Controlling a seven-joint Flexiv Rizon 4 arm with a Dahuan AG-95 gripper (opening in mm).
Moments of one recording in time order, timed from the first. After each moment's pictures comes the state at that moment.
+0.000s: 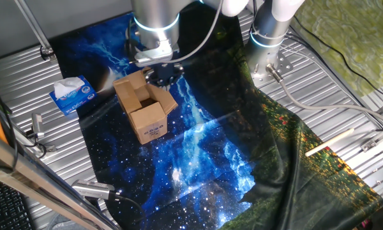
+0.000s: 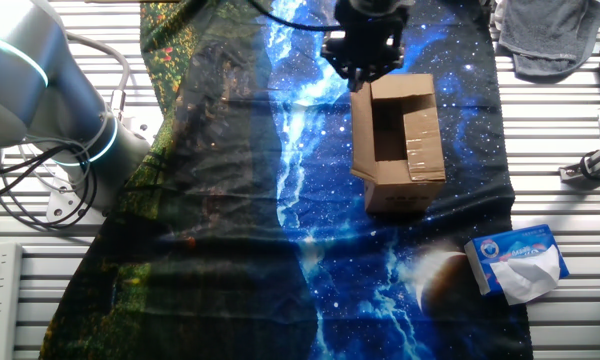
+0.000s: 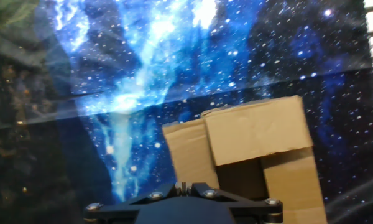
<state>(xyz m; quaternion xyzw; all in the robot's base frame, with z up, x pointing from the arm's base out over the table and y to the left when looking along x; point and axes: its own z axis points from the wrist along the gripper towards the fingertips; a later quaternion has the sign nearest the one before) 0.439 0.061 0.192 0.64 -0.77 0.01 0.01</state>
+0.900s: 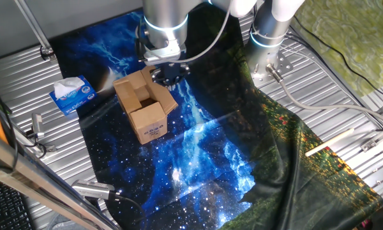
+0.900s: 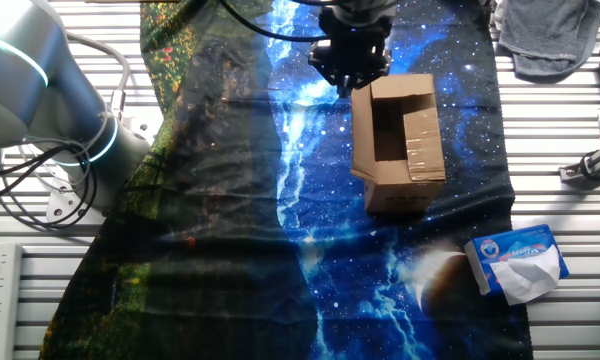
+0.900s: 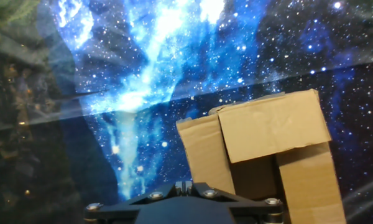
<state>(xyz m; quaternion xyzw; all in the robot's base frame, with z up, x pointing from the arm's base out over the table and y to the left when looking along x) 0.435 0.061 0.180 0.64 -0.77 0.01 0.00</state>
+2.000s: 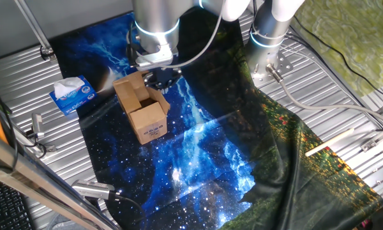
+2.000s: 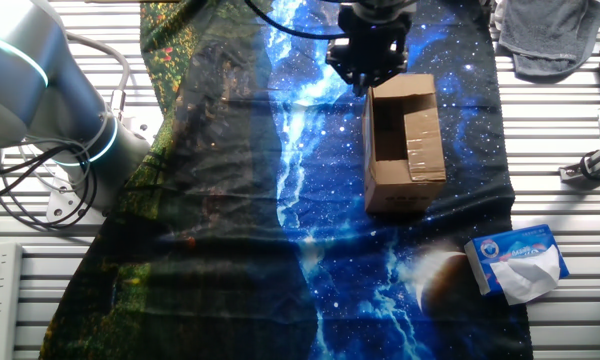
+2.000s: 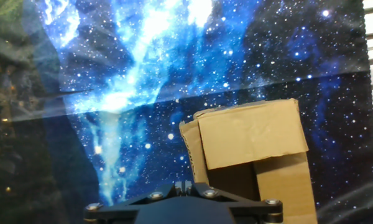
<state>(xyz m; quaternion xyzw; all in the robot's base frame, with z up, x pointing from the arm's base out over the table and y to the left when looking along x) 0.462 0.063 0.188 0.65 -0.76 0.01 0.01</state>
